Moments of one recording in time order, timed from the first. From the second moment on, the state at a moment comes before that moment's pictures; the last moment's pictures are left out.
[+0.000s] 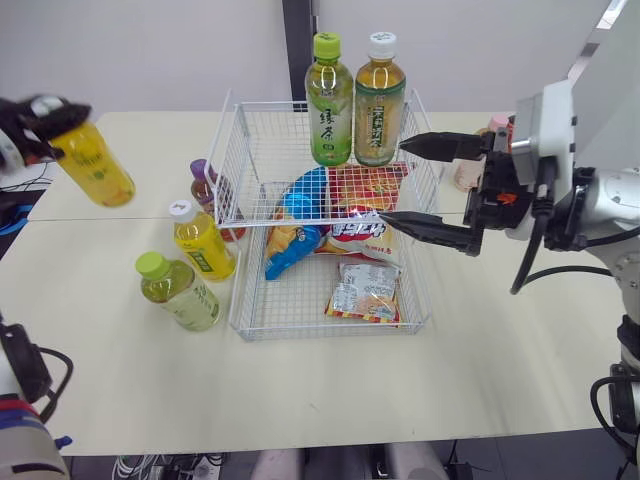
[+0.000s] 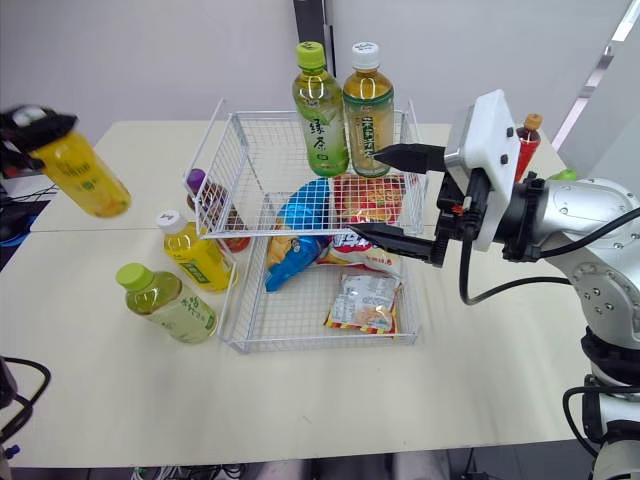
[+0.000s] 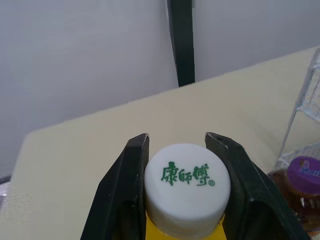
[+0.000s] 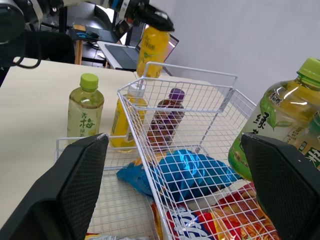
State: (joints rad) left arm -1.06 1.11 0.27 0.66 -0.28 0.50 -0.93; right arm -0.76 -0.81 -0.09 -0.52 0.77 0.76 0.81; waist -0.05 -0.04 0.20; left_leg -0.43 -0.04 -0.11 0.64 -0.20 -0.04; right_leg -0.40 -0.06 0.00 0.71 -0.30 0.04
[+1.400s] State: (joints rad) left arm -1.75 0.63 -0.05 1.15 -0.09 0.57 -1.23; right arm -0.71 -0.87 -0.17 -0.52 0.81 0.79 0.76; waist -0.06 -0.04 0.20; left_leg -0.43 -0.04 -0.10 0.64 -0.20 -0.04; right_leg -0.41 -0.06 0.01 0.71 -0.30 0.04
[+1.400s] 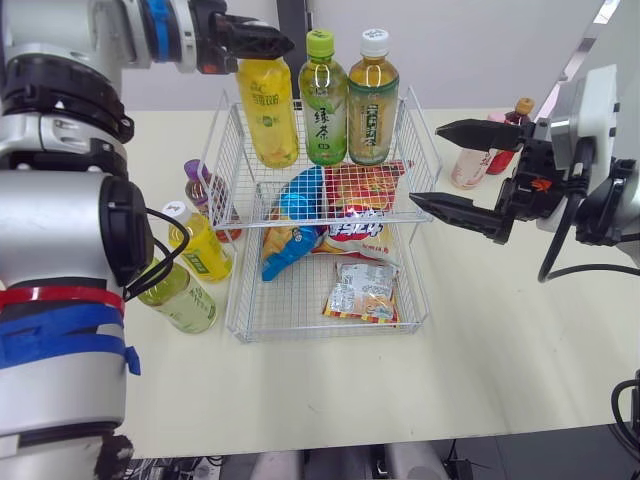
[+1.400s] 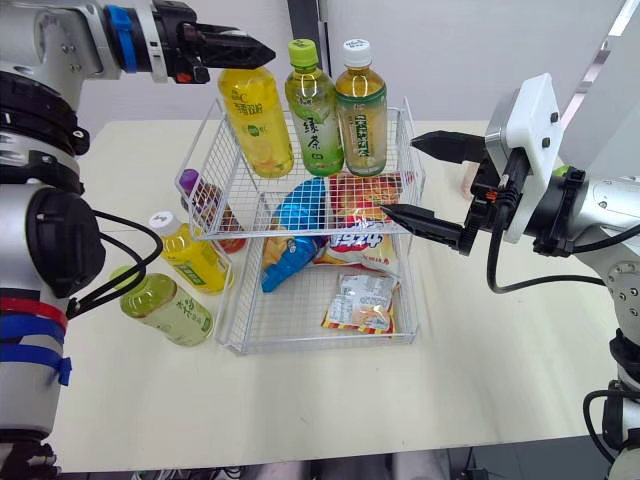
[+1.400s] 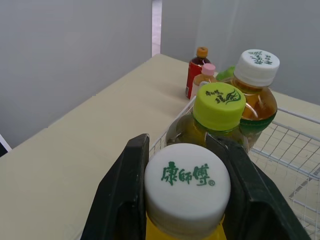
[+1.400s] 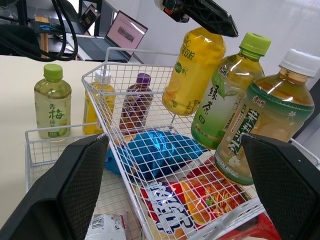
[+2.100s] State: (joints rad) left arm -1.76 0.72 -0.03 1.12 -0.08 0.51 -1.28; right arm -0.69 -0.88 -0.18 -0.54 0.81 0.79 0.76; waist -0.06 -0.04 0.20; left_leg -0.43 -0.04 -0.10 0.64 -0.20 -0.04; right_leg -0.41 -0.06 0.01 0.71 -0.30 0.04
